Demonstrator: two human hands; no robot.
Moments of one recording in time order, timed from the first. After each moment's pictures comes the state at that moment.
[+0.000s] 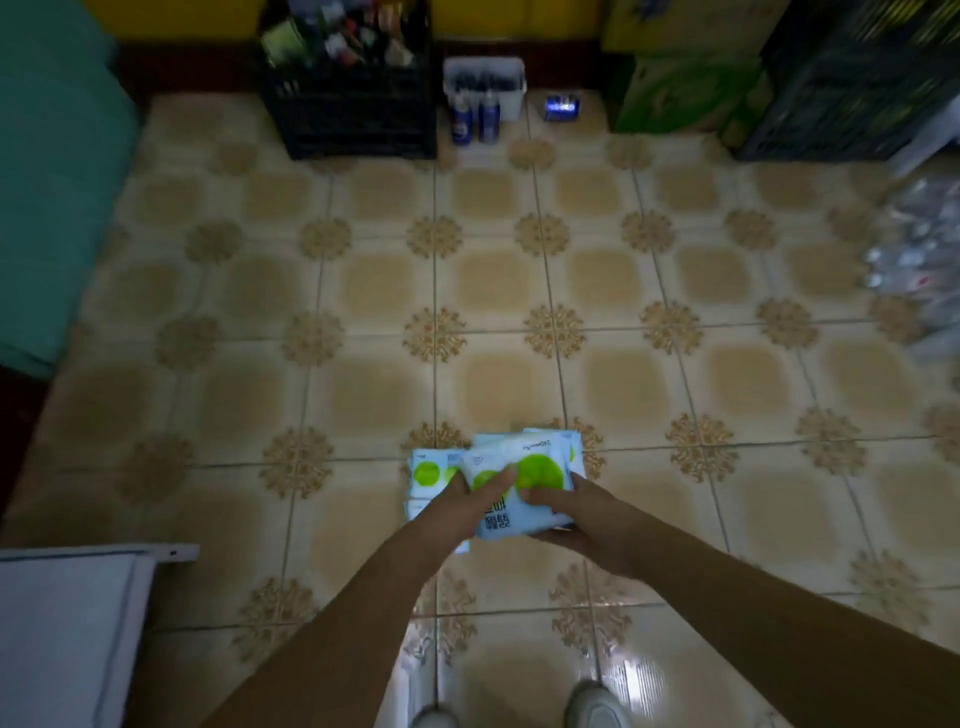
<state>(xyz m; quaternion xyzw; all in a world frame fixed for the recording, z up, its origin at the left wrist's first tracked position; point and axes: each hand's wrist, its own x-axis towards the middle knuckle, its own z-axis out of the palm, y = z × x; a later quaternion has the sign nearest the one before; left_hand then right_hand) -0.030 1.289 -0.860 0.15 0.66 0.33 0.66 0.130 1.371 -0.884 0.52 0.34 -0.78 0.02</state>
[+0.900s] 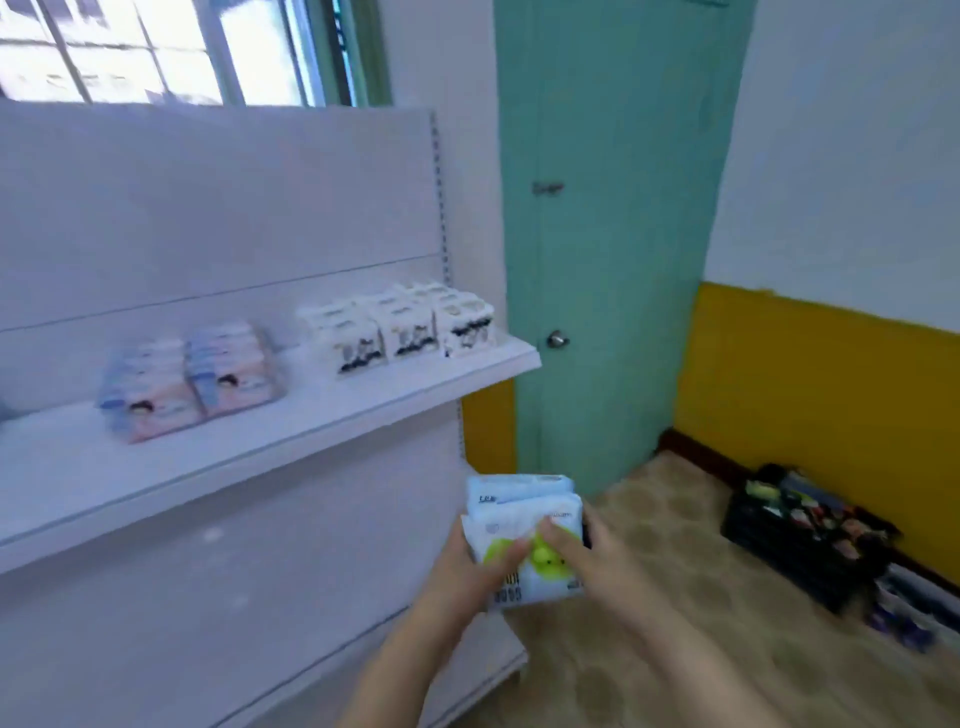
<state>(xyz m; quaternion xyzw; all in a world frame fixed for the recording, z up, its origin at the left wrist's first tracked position) 0.018 0.915 -0.138 0.07 0.68 0.72 0.11 0.014 1.082 -0.151 0.02 0.69 -0.72 0.03</state>
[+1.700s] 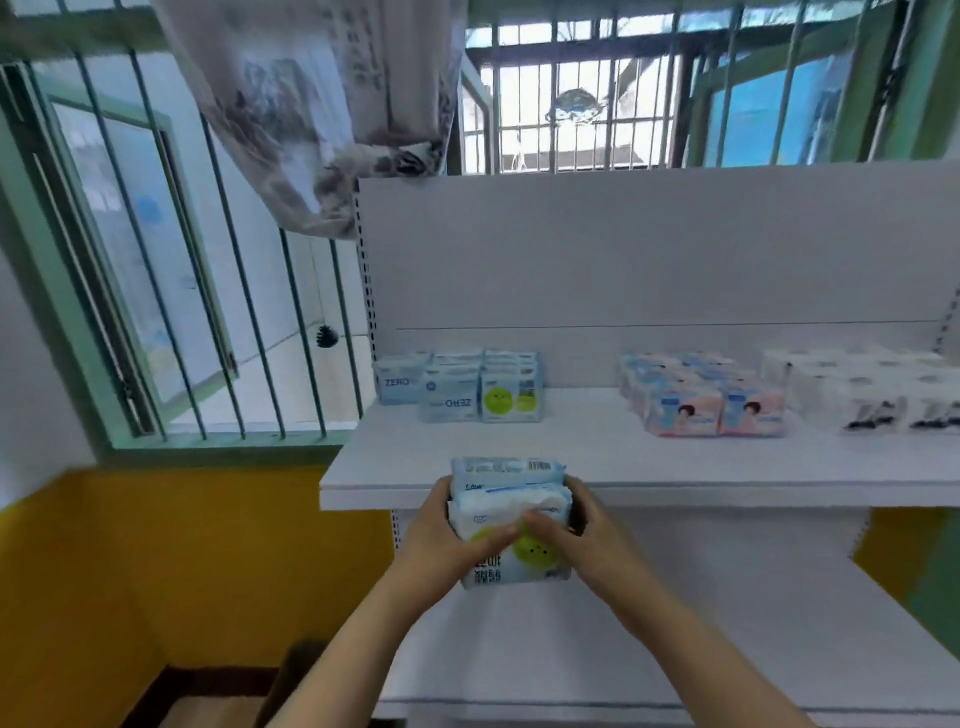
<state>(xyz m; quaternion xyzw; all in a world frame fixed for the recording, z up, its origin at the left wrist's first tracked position) 0.210 0.334 -0.071 -0.12 0.77 0.60 -0.20 0.118 0.504 -0.070 -0.29 0.66 -0.67 0.17</state>
